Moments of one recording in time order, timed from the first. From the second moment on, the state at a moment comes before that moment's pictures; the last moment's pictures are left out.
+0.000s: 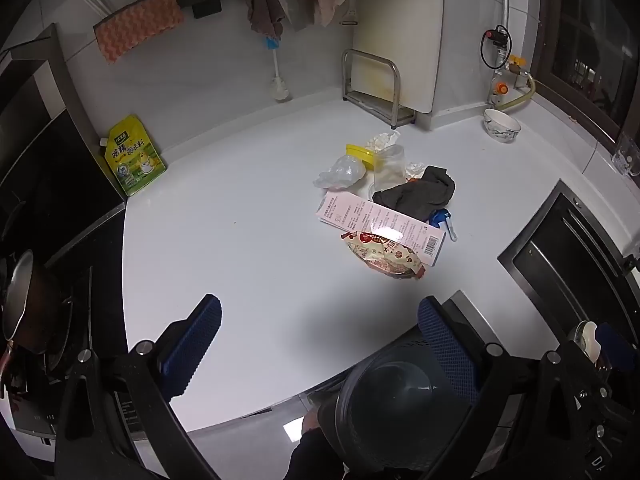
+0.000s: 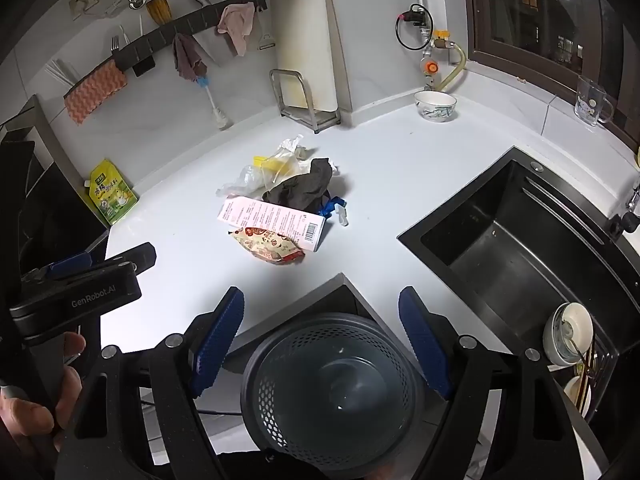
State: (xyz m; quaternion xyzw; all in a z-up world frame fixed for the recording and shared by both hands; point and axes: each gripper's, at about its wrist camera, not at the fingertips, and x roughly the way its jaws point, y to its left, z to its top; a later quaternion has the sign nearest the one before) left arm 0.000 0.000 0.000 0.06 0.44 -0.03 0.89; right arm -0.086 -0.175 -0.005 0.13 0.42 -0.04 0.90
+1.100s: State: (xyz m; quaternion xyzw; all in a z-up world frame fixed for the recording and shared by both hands) left arm -0.006 0.008 0.012 0.06 0.43 -0.03 0.90; right arm -0.093 -0.171 0.003 0.12 0.41 -0.04 0.90
